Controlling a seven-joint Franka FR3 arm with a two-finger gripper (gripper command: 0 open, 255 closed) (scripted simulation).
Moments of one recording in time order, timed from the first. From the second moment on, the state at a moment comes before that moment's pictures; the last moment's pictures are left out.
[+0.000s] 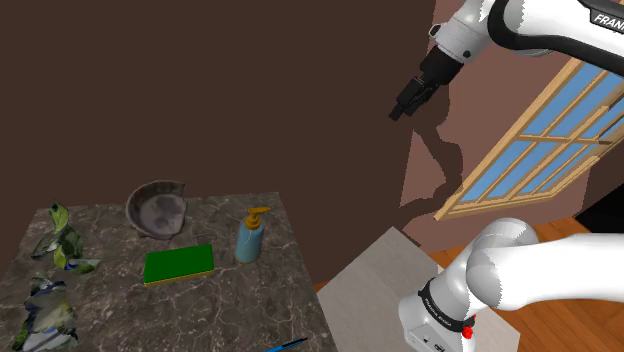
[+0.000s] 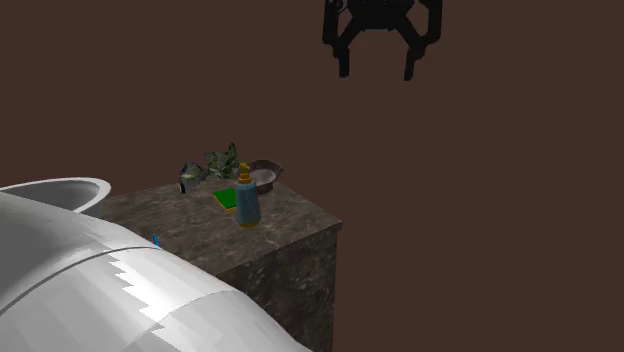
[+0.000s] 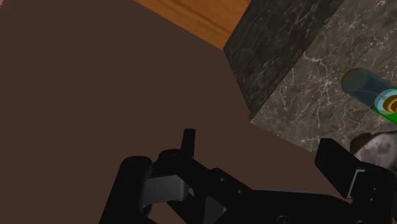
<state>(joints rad) 0.01 -0.74 -0.07 -2.28 0.01 1.72 -0.10</state>
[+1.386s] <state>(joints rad) 0.14 -0.70 0.32 -2.62 0.21 2.23 0.29</state>
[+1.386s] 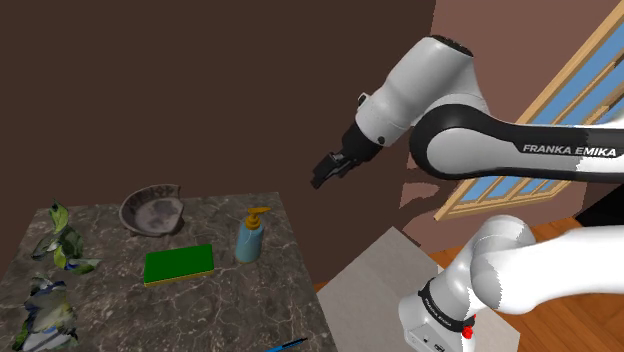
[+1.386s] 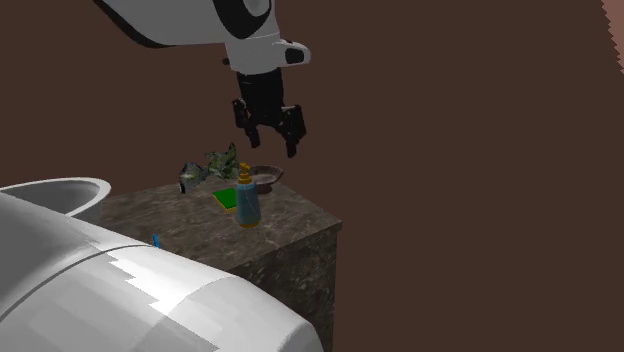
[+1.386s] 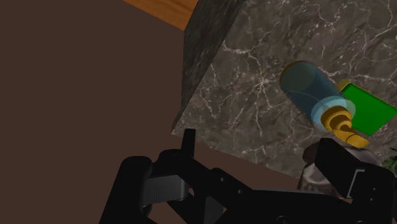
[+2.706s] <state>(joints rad) -0.07 -0.18 0.80 -2.54 -0.05 2.73 0.81</state>
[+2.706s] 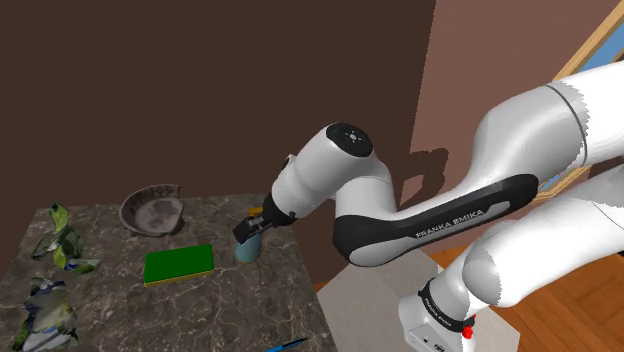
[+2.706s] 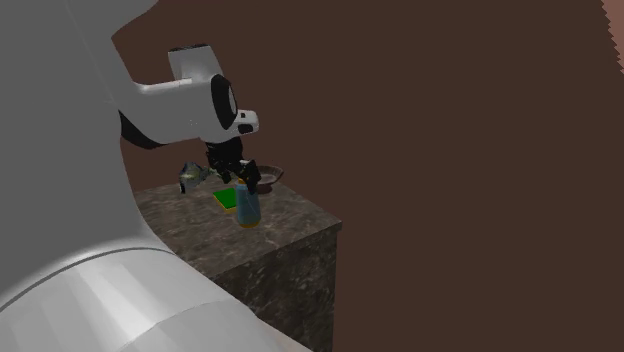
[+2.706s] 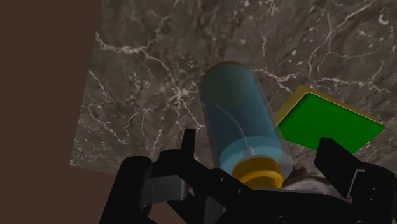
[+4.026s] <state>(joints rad) -0.08 -0.18 0.81 -2.54 -0.06 2.73 0.81</state>
